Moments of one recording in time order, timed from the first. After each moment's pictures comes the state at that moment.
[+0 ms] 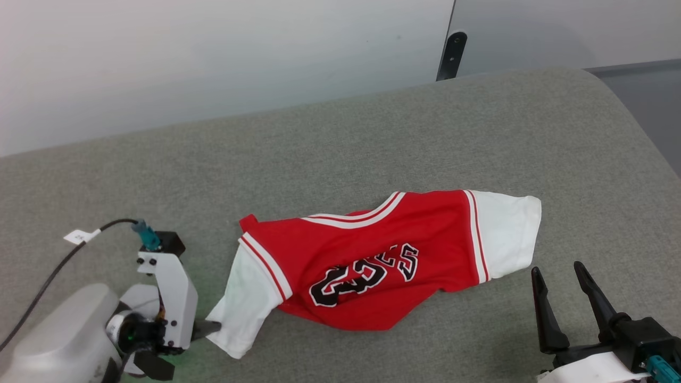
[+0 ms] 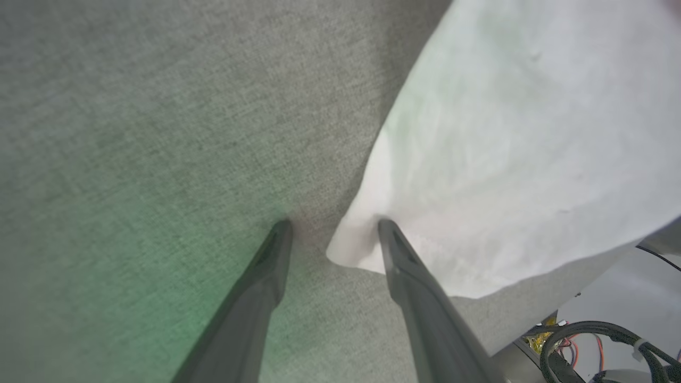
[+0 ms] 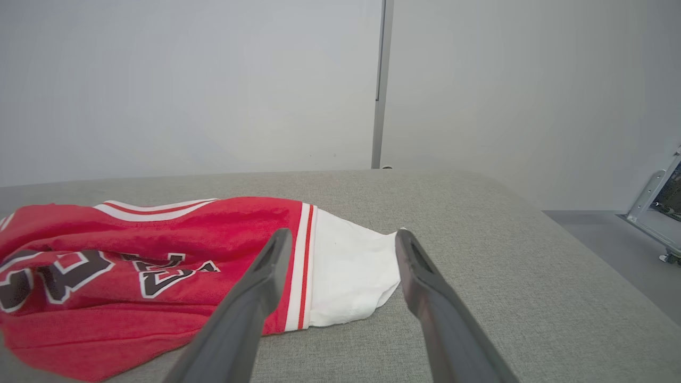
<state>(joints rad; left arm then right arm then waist) -0.66 0.61 -0.90 0.66 -1.20 -0.11 0.71 0.00 -0.09 0.02 0.11 0.13 0.13 -0.26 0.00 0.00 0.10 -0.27</state>
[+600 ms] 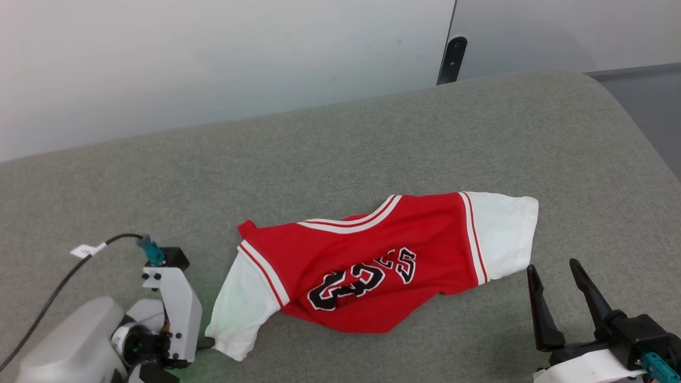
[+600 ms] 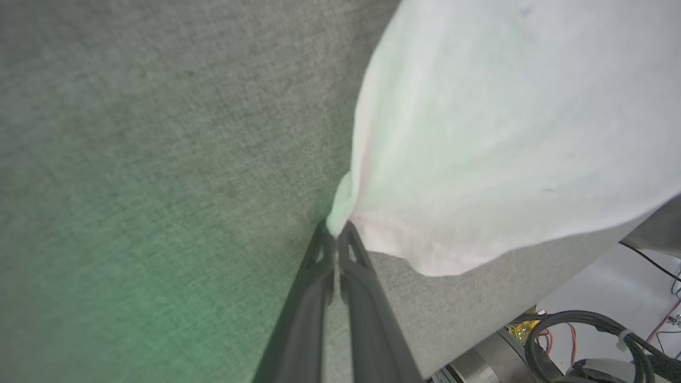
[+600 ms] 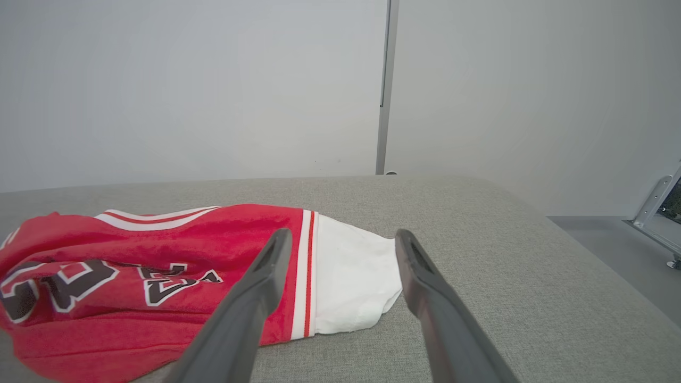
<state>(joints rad) -0.63 0.59 -0.90 0.68 -1.24 -0.09 0.74 -0.01 -0.09 0.03 0.11 0.13 0.13 -0.26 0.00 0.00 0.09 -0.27</state>
